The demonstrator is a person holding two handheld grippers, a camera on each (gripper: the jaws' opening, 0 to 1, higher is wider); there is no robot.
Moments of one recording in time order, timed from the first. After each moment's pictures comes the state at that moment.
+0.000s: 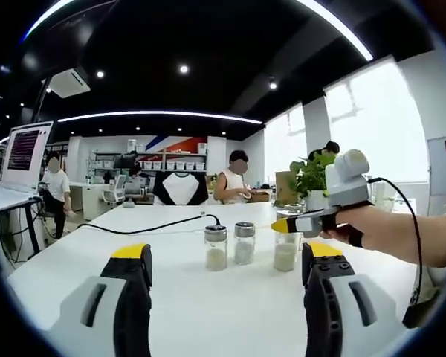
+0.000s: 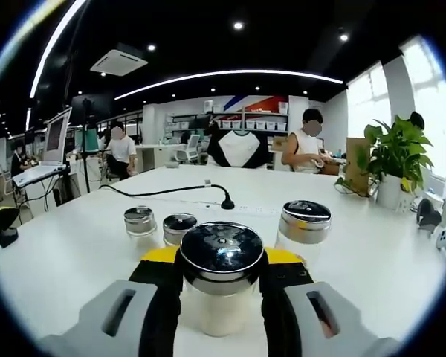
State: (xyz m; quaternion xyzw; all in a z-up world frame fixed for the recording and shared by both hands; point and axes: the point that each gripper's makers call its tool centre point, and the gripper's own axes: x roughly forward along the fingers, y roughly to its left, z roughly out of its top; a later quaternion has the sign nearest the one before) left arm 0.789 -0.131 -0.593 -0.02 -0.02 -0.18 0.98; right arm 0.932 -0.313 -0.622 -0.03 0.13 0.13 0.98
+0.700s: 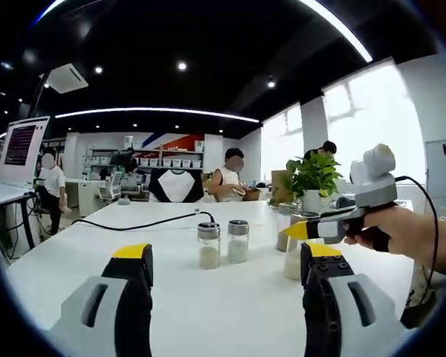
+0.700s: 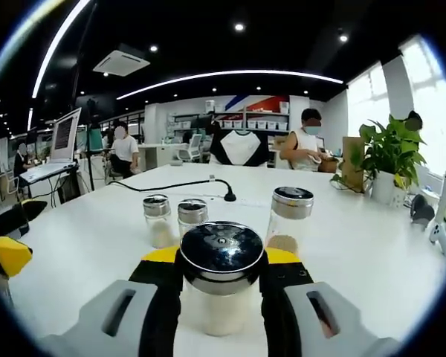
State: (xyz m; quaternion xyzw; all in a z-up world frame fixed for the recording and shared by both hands) left arm 0.789 -0.141 -0.596 -0.03 -0.02 -0.19 0.98; right arm 0.865 -0.307 -0.629 -0.03 0.13 0.13 0.98
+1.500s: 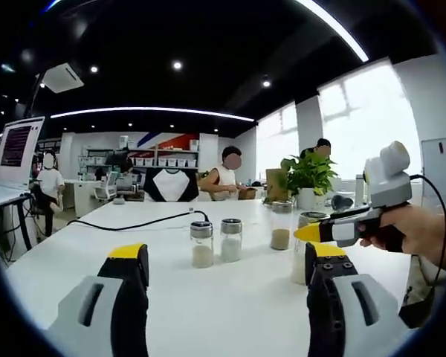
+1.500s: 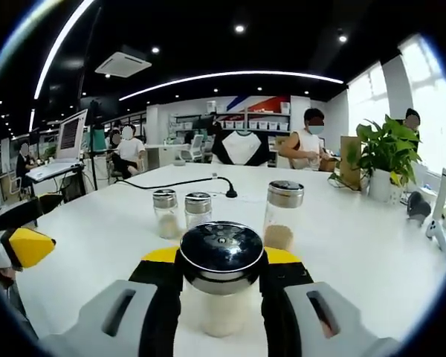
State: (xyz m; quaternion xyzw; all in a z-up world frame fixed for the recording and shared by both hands) left arm 0.785 -0.149 -0.598 -0.02 -0.01 -0.21 0.98; right arm 0.837 -0.310 -0.632 -0.03 0.13 0.14 0.98
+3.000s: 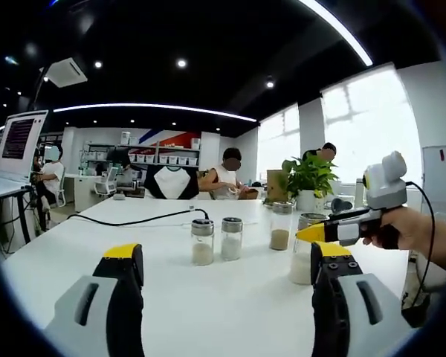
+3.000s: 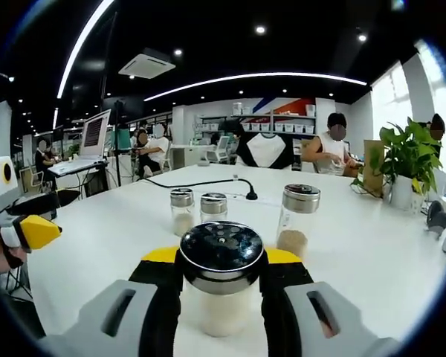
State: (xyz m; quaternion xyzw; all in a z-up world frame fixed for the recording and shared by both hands) left arm 0.784 -0.144 -0.600 -0.04 -0.01 -0.21 0.98; right arm 0.839 -0.312 -0.628 -0.04 0.12 0.22 0.97
